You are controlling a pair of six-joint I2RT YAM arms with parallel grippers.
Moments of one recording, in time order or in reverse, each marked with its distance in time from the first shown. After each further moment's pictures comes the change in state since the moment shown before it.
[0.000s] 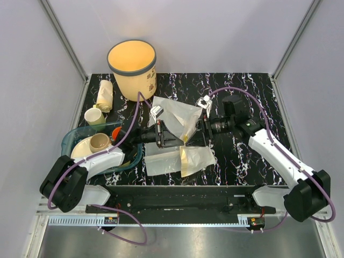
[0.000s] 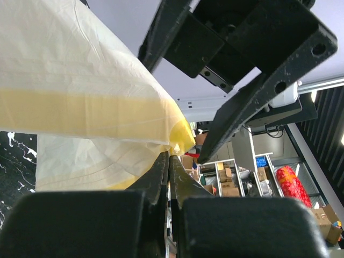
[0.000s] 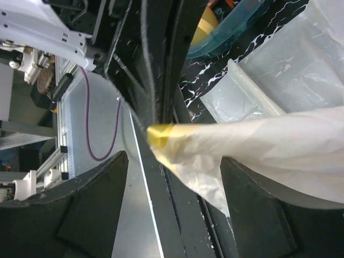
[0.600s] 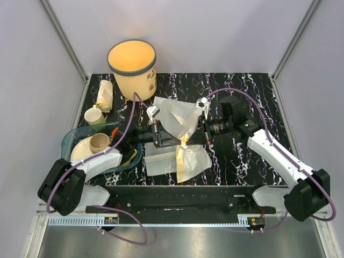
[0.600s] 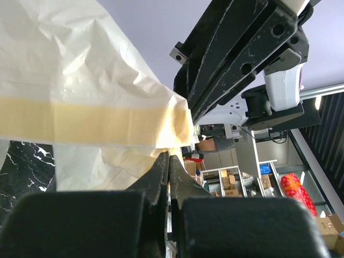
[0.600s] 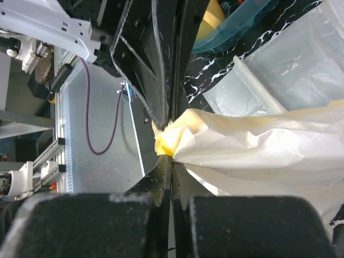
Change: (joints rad) left arm 0.028 -0.025 -0.020 -0.024 0.001 0.017; right arm 0.019 0.030 0.000 0.020 -0.001 0.006
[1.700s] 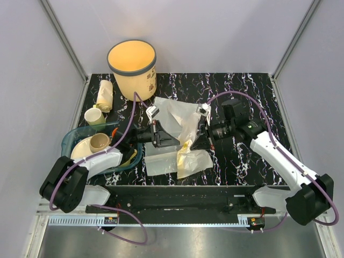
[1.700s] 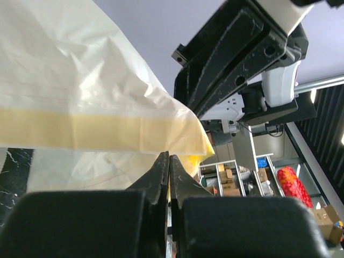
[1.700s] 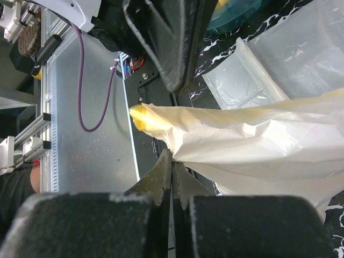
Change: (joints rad) left arm 0.019 0.021 -0.020 0.080 0.050 -0.025; right arm 0.000 -0.040 0.000 -0.153 -0.019 -0.194
